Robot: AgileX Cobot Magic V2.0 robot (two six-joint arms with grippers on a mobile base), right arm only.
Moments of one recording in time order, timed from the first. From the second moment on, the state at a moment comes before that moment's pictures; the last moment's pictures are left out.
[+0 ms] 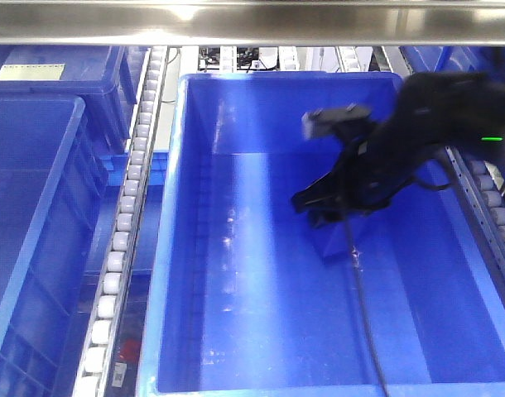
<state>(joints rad) 0.35 1.80 -1.41 0.13 0.95 -0.07</state>
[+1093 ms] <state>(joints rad) 0.35 1.99 -1.45 0.13 0.87 -0.07</state>
